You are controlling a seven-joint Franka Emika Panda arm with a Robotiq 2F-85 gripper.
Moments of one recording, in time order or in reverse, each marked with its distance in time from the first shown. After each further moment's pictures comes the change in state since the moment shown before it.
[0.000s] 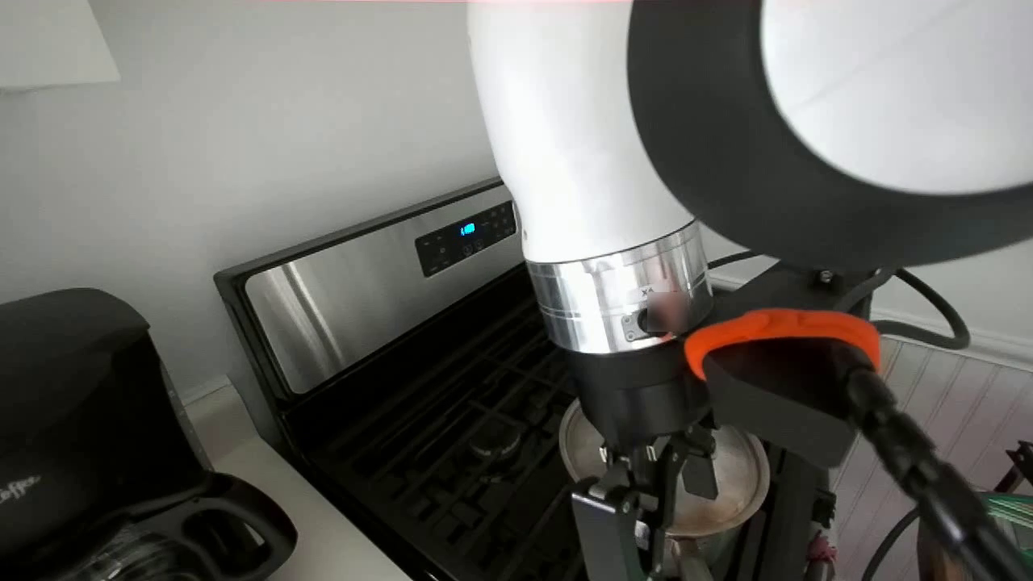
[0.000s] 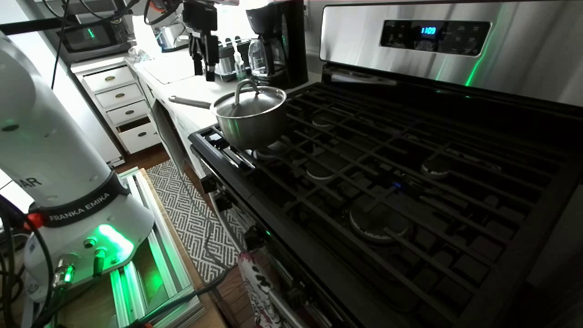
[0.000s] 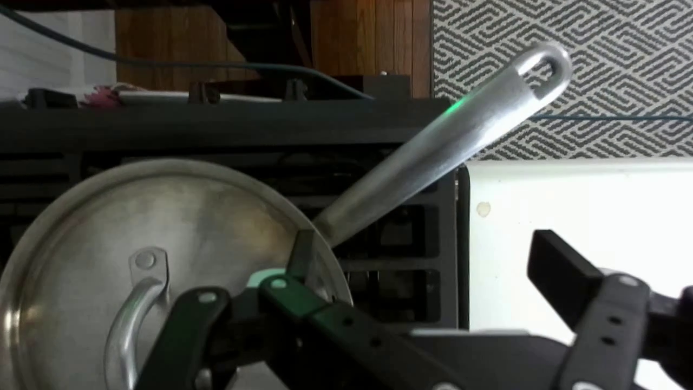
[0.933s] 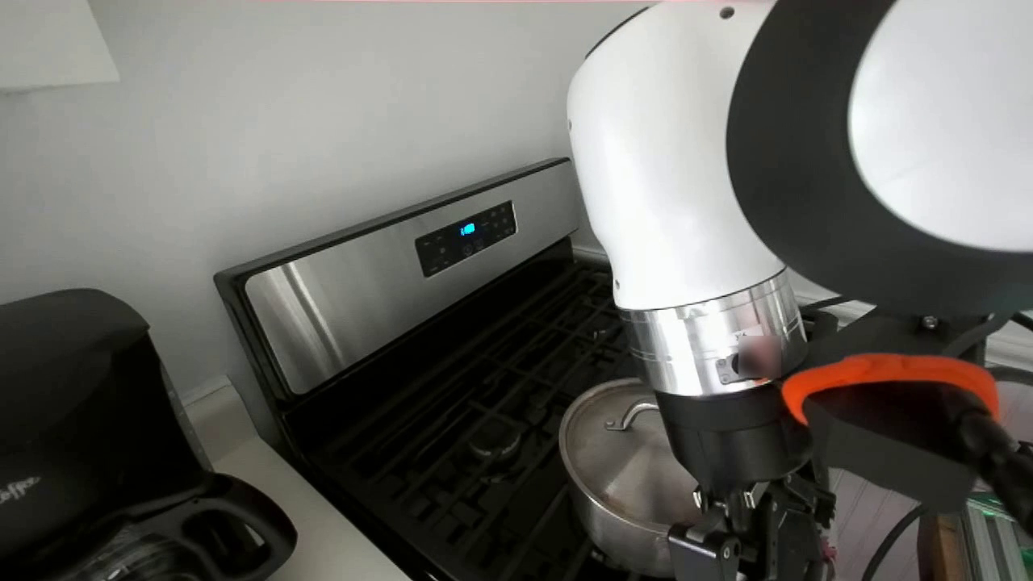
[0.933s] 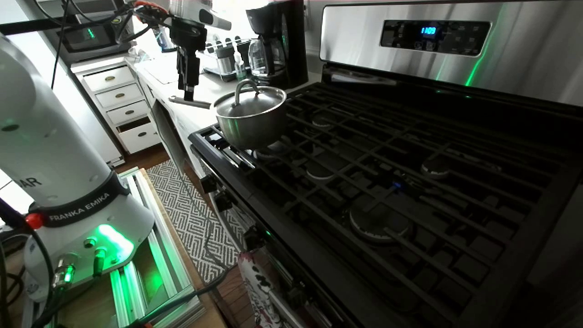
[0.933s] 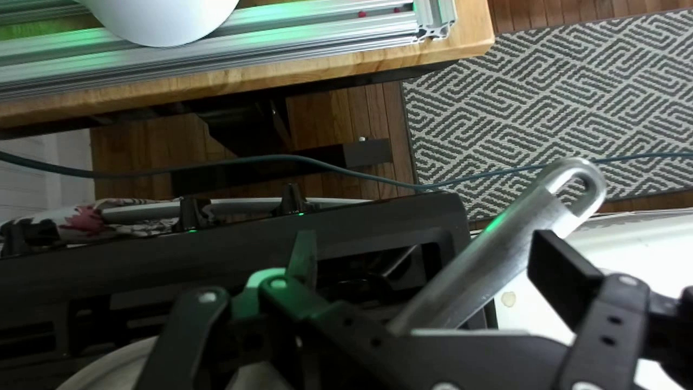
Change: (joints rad) arm 0.000 -0.080 -0.040 -0.150 0.119 -0.033 -0.001
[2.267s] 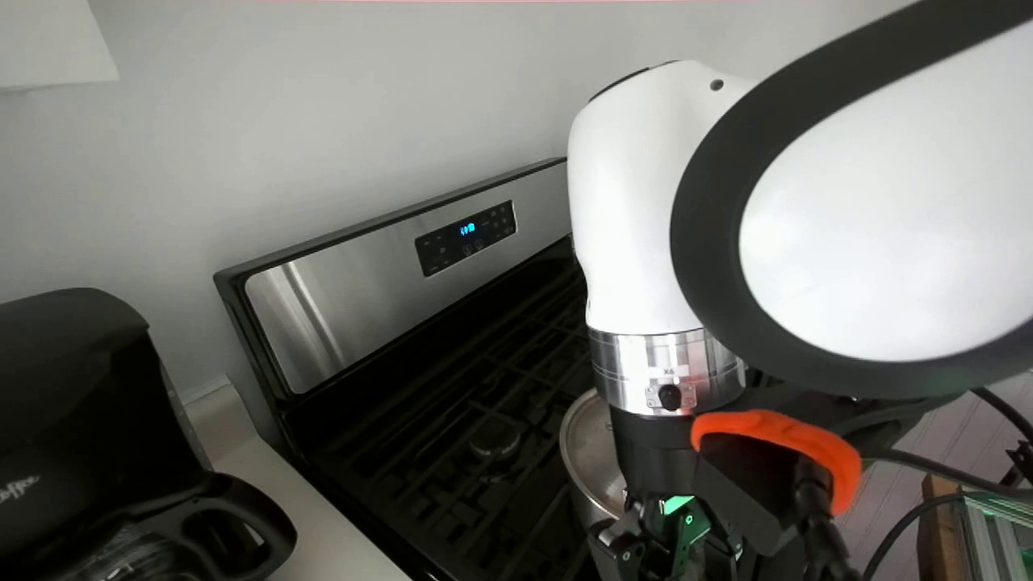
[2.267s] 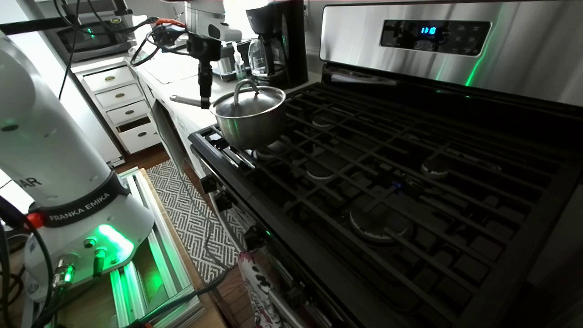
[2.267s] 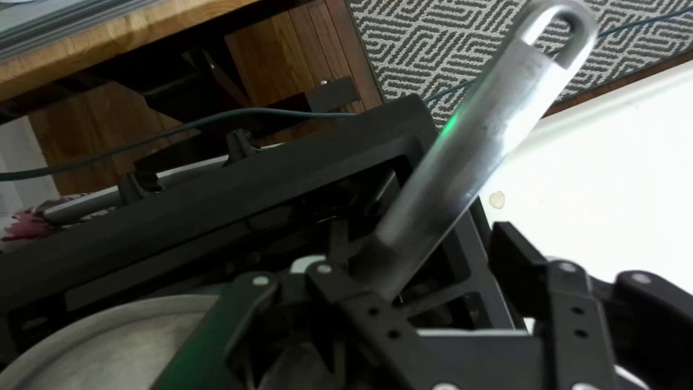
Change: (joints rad) arm -0.004 0.099 -0.001 -0.020 0.057 0.261 0.155
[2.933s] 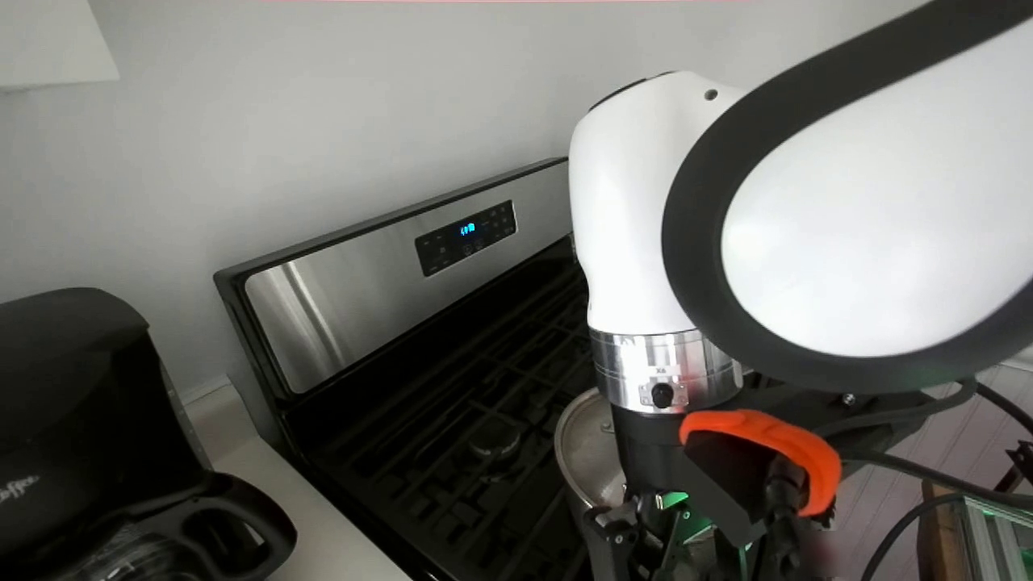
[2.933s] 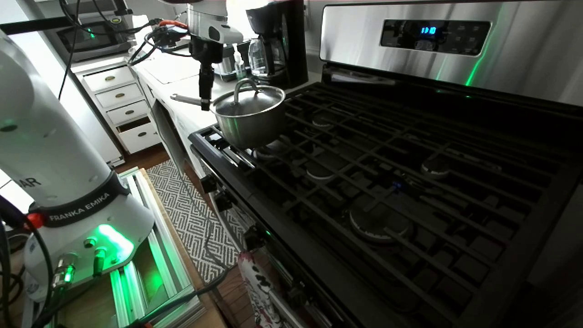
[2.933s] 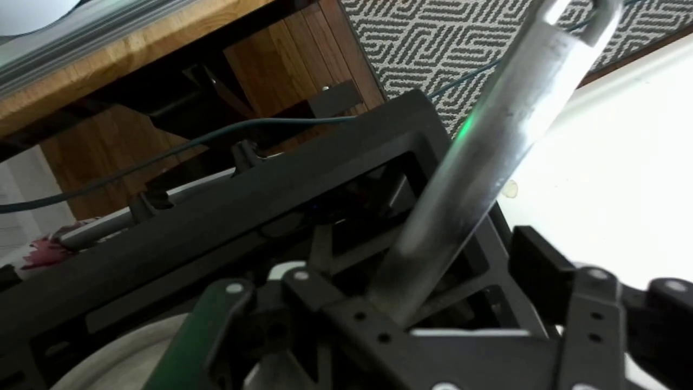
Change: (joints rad) arm -0.011 0.013 -0.007 -0.001 0.000 0.001 0.065
